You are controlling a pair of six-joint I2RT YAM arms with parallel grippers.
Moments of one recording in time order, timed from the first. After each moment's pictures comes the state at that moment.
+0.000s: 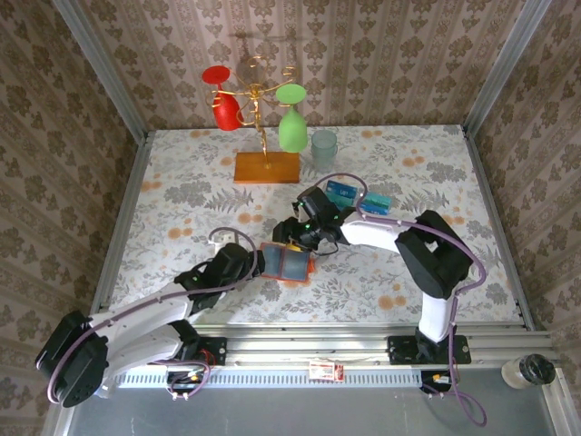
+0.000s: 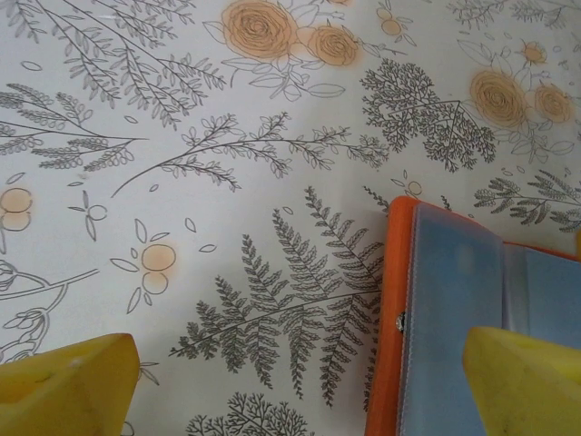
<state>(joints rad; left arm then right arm) -0.82 0.98 0.37 -0.21 -0.36 -0.76 0.68 1.84 1.11 -0.14 -0.46 0.92</state>
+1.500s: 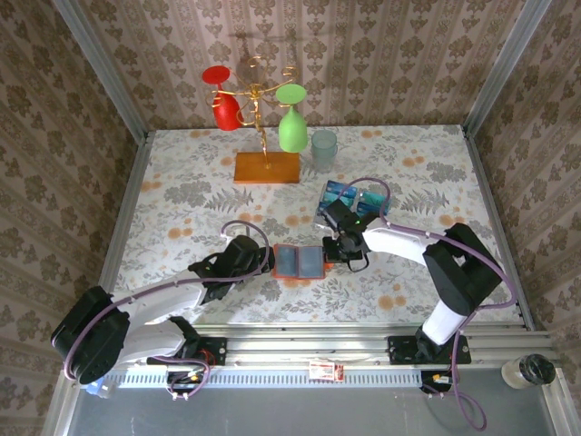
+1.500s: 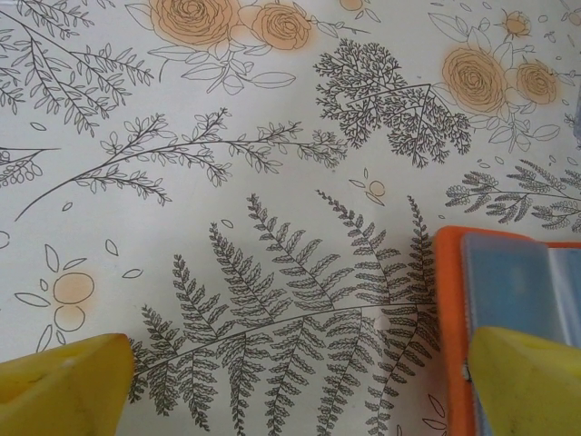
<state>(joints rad) -0.82 1.15 0.43 -0.13 -0.31 -0.74 0.62 1.66 0.94 -0.54 -0.07 0.57</state>
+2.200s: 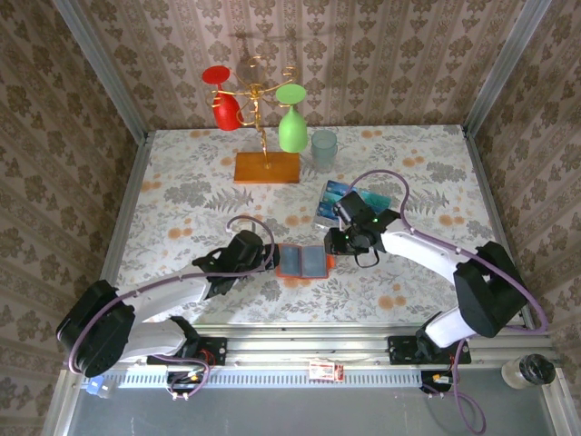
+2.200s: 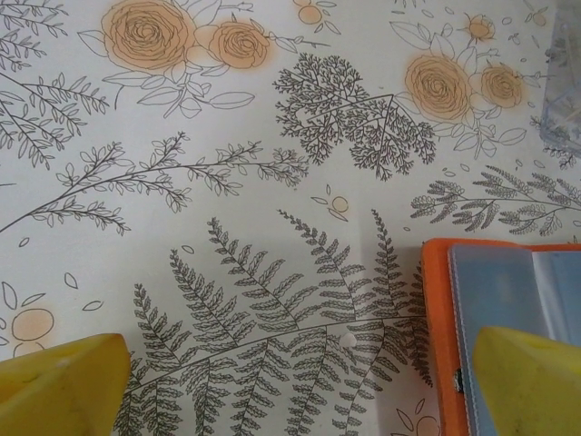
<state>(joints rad) -0.82 1.20 0.49 -0.13 -0.29 -0.69 0.59 1.49 0.94 -0.55 -0.12 0.57</state>
